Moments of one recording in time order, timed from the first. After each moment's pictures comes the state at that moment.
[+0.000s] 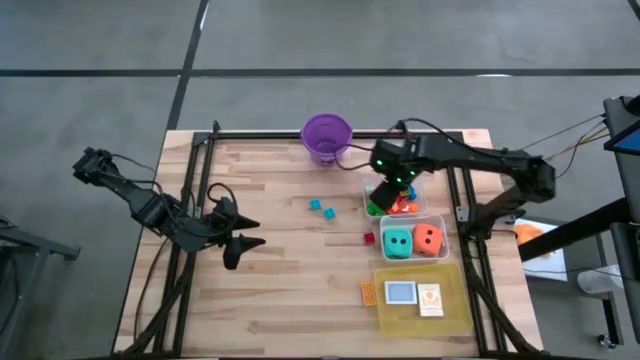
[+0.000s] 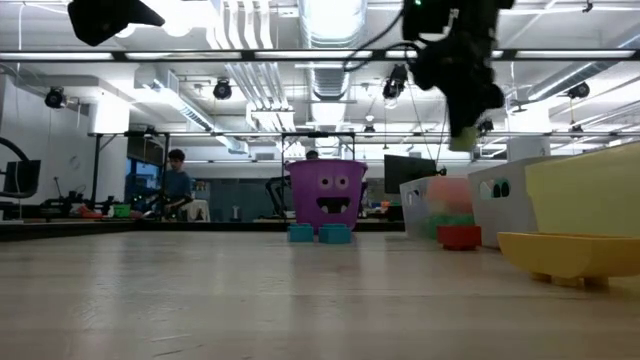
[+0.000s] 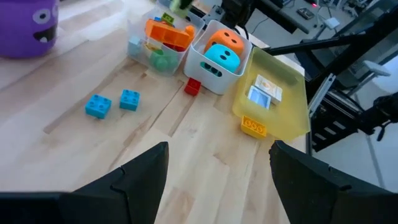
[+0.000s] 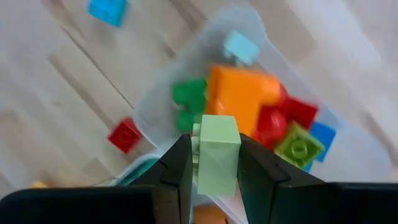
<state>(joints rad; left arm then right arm) -0.56 0.91 0.85 -0.55 -0.58 -0.86 -0.29 1.48 1.27 -1.14 -0.02 0.46</state>
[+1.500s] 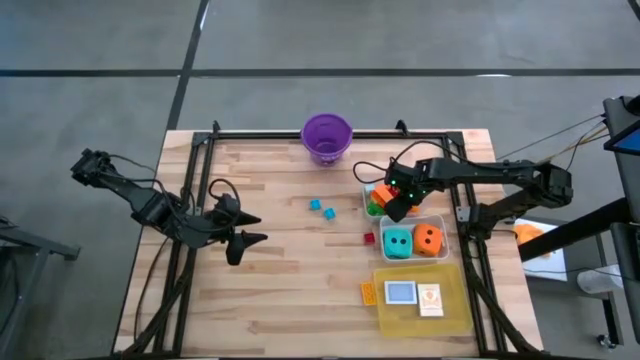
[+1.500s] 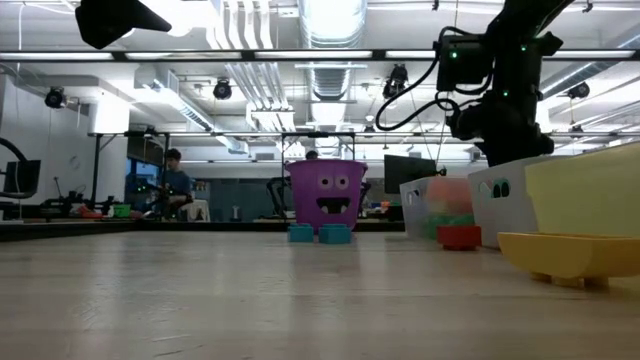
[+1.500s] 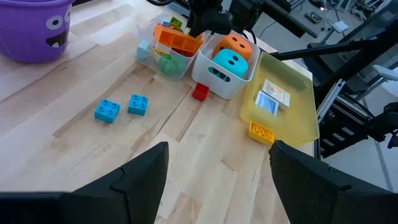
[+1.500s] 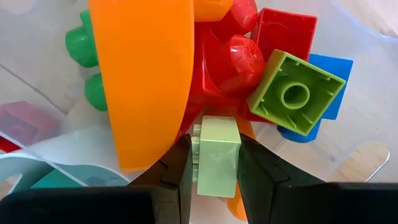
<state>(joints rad) -0.52 0.91 0.85 -0.55 -0.58 -0.84 -0.30 1.34 0.82 -0.88 0.04 0.59</state>
